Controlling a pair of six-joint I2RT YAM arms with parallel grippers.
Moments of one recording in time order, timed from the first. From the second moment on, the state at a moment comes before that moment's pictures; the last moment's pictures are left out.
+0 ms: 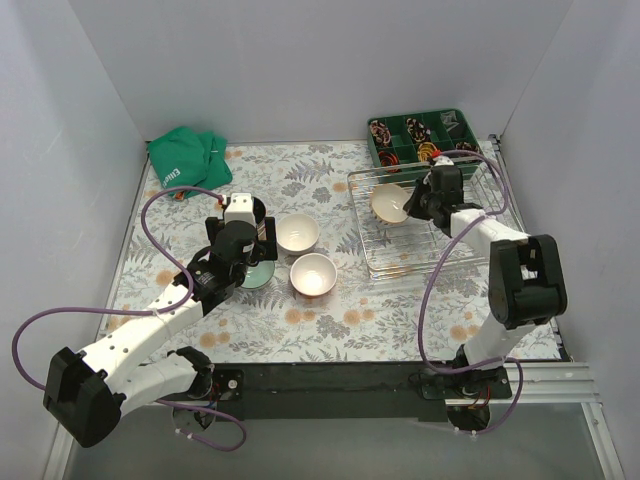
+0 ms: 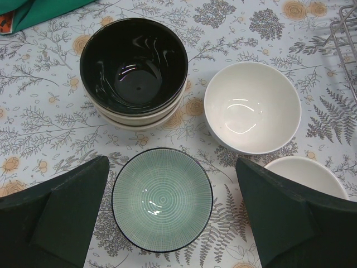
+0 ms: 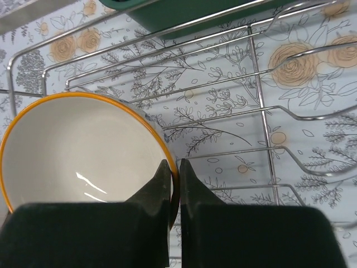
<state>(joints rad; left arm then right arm) -0.64 1.00 0.73 -0.22 -0.54 -0.31 0.19 1.69 1.03 0.01 -0.09 0.36</state>
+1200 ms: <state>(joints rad) -0.70 1.09 0.94 -0.41 -0.14 -0.62 0.93 1.34 1.00 -0.30 0.29 0.09</state>
